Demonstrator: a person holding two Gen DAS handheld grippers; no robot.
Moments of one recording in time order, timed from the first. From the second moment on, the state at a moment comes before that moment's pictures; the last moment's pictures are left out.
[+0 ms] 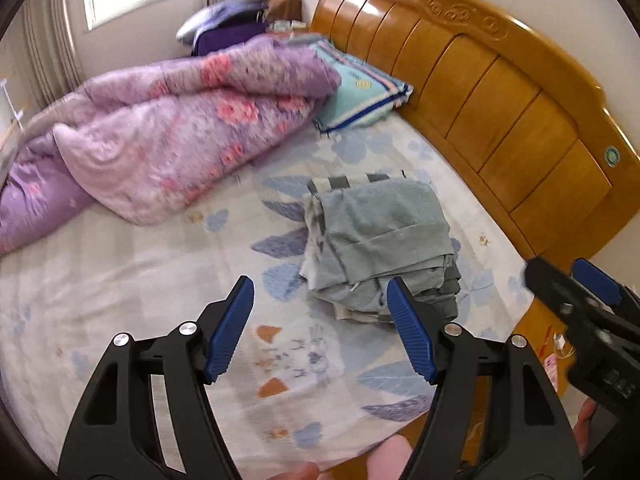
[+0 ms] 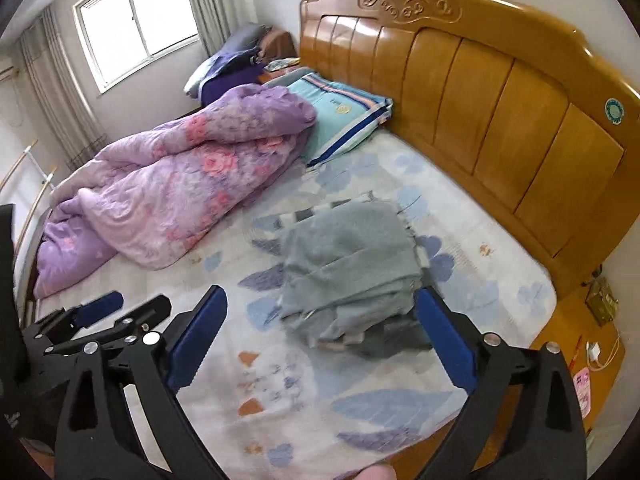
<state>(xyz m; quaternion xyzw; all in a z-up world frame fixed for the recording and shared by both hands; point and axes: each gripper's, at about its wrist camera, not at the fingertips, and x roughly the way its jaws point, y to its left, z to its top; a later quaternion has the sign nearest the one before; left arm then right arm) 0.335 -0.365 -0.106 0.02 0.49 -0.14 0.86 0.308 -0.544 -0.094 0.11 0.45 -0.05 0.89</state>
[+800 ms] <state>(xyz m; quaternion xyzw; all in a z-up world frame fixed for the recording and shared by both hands) 0.213 -0.238 -0.032 0.02 0.43 -0.16 0.89 0.177 -0.434 -0.033 0.11 0.37 -0.09 0.92</state>
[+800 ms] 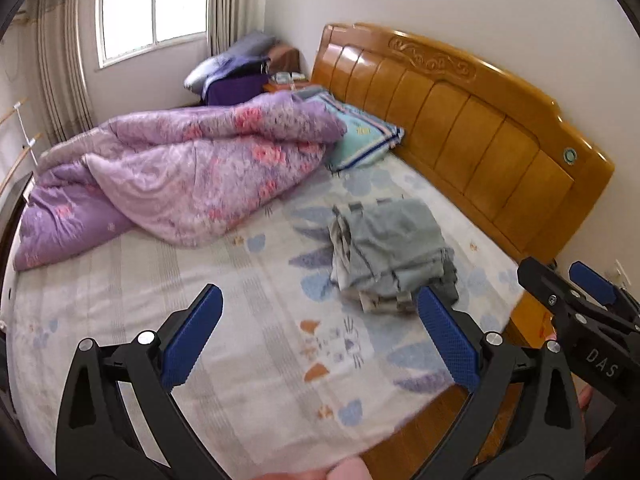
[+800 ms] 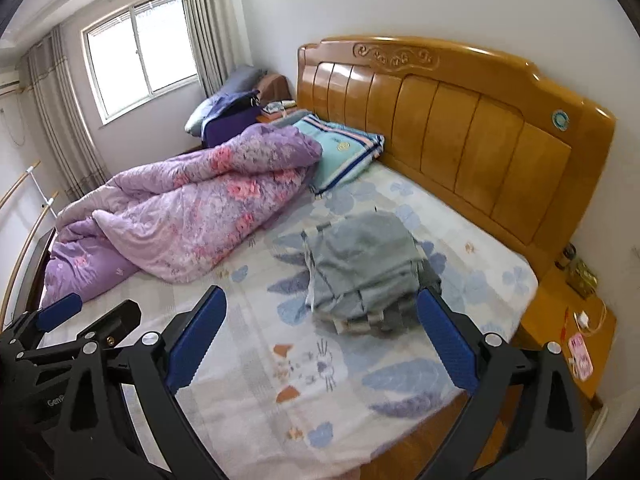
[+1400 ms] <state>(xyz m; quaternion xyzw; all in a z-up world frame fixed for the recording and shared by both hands) 0.181 -0.200 -0.067 -0.02 0.46 -0.16 0.88 0.151 -0.391 -0.046 0.08 0.38 -0.10 0.92</state>
